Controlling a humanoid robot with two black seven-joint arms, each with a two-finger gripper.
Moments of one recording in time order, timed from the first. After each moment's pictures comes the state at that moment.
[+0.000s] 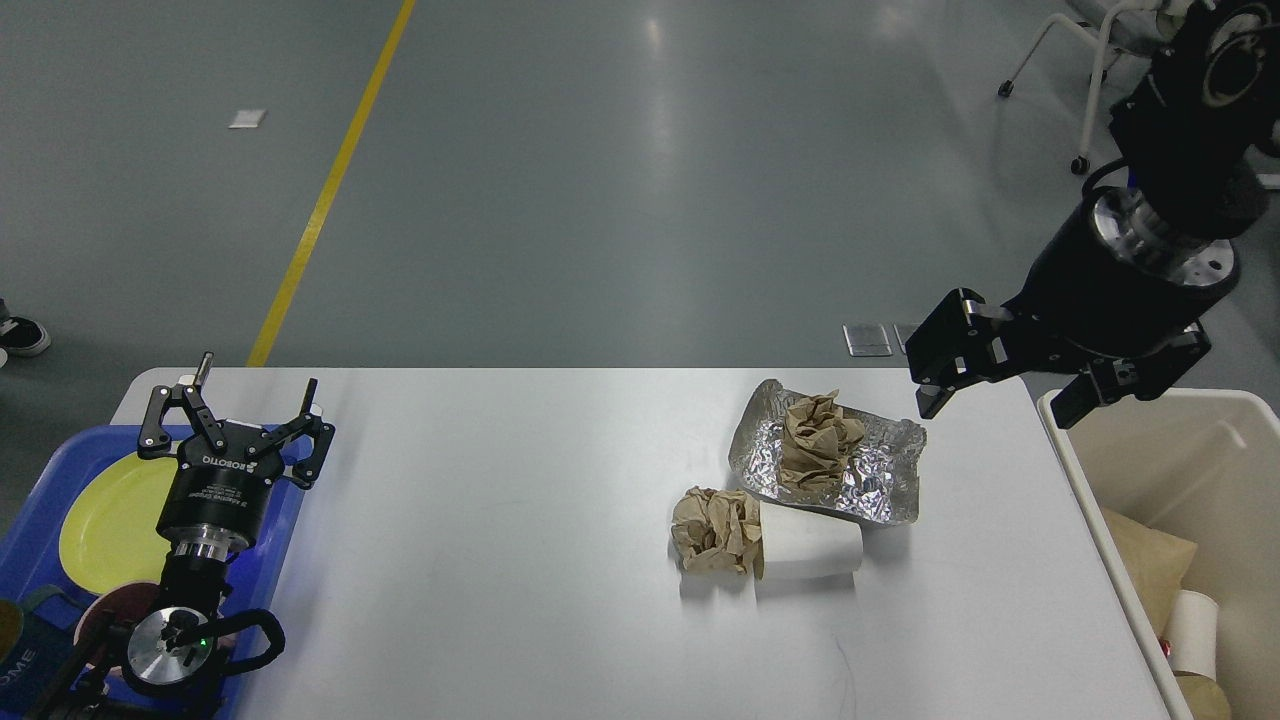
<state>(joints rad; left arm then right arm) -0.20 0.11 -1.56 -0.84 0.18 -0.62 -0.14 2.48 -0.29 -1.36 1.61 0.06 0.80 -0.11</state>
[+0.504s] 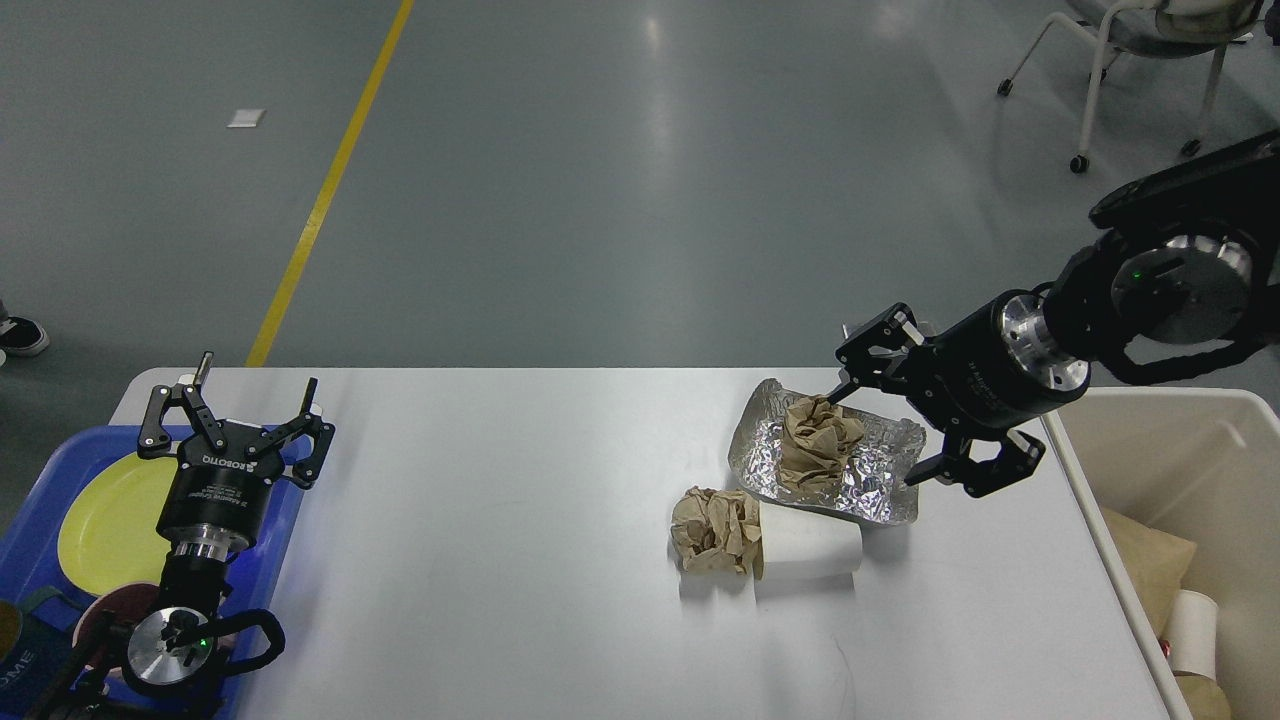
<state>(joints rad) -0.20 0.11 -1.56 -0.84 0.18 -0.62 -0.14 2.16 -0.29 -1.33 1.60 0.75 0.46 -0.13</state>
